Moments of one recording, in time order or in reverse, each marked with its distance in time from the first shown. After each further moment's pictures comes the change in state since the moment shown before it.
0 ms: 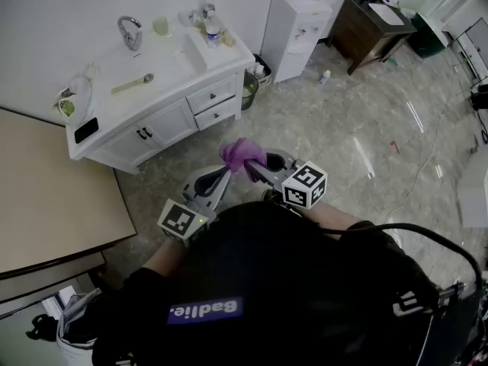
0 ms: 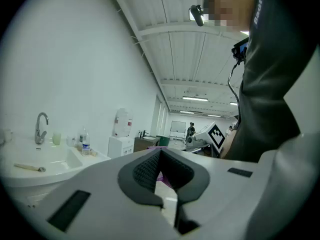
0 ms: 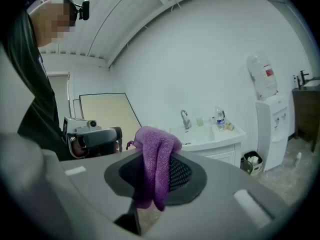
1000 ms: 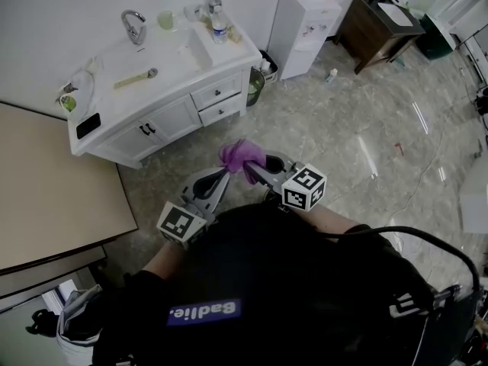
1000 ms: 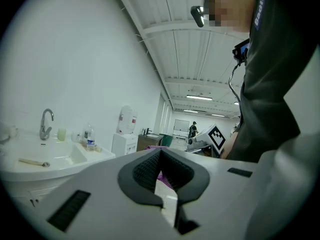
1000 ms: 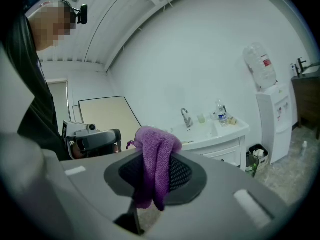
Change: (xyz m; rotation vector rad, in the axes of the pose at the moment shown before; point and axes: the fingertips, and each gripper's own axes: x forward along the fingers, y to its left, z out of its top) left arm -0.004 0.016 -0.011 -0.029 0.019 0.039; right arm 0.017 -0.006 -0.009 0.068 -0.018 0.027
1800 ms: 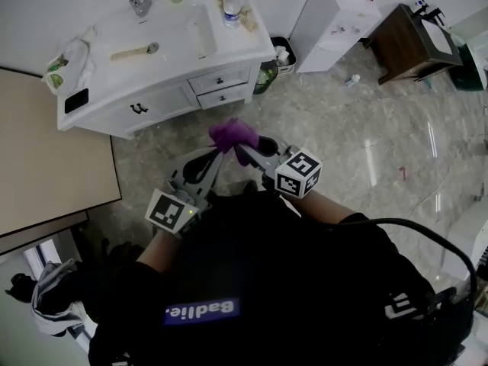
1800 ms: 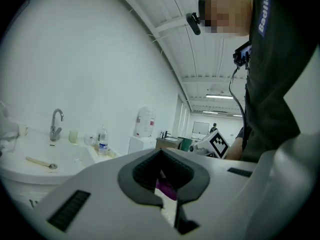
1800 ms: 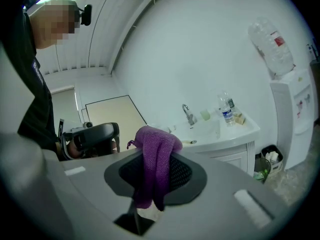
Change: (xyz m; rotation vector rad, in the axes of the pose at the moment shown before) left arm 0.122 0.080 0.012 -0.037 -0.031 0.222; right arm 0.047 -0.137 0.037 0.022 0.065 0.173
